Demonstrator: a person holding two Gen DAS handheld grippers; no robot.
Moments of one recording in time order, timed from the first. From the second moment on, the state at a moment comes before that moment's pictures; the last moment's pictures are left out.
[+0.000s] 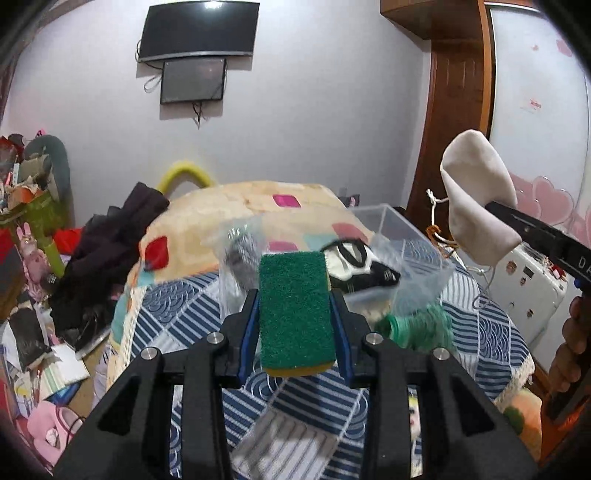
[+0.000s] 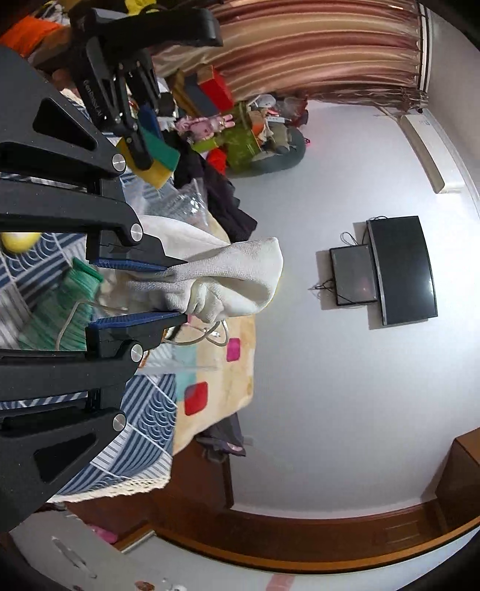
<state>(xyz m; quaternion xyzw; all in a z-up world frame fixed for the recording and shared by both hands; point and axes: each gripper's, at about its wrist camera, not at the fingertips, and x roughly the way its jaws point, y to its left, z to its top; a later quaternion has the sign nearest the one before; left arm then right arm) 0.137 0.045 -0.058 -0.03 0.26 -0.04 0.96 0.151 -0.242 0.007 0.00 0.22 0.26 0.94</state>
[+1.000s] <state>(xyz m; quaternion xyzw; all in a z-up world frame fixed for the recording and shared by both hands) 0.246 0.023 -0.103 -0.02 0.34 -0.05 0.94 0.217 -0.218 -0.052 -0.05 0.32 0.21 0.92</state>
